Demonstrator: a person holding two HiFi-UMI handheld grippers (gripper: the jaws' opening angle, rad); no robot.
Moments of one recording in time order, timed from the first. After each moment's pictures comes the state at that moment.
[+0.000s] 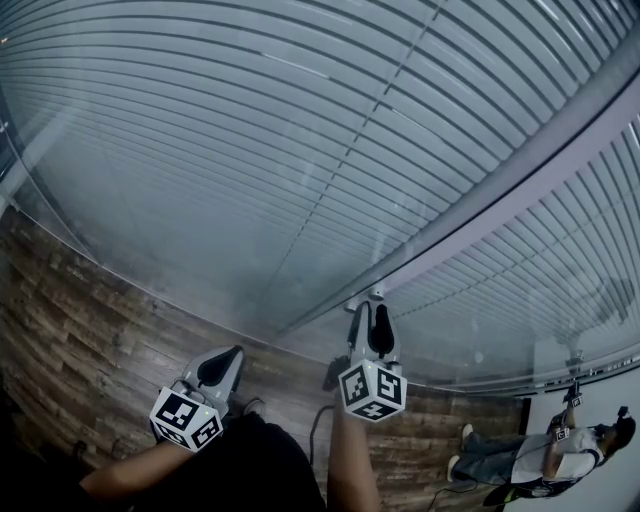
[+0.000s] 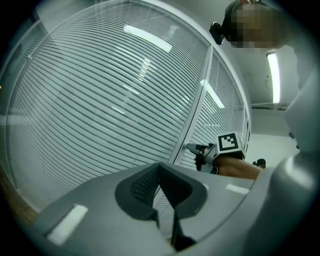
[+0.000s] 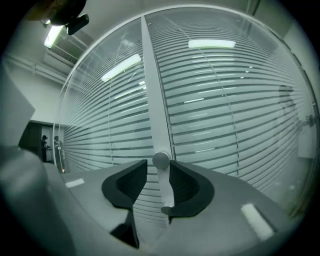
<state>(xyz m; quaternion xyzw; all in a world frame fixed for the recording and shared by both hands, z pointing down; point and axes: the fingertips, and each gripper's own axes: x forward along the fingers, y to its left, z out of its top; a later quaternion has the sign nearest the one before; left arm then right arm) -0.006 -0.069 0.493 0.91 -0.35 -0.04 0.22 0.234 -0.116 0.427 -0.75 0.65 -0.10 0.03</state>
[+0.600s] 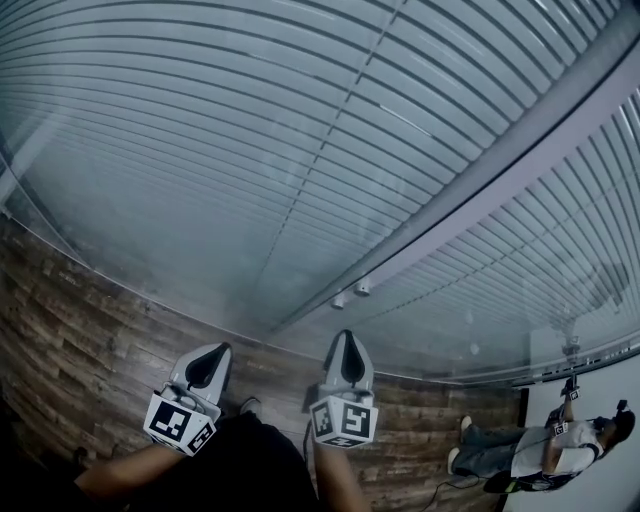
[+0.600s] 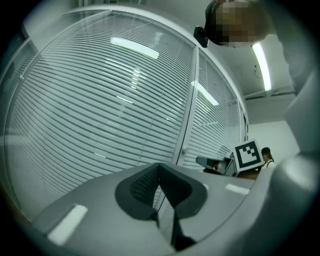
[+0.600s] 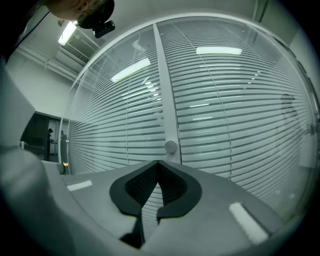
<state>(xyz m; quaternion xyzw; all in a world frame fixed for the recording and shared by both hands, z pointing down) -0.003 -0.069 0.468 0.92 -0.37 -0.05 0.14 0.201 -0.063 0.443 -0.74 0.67 -0.05 0.01</state>
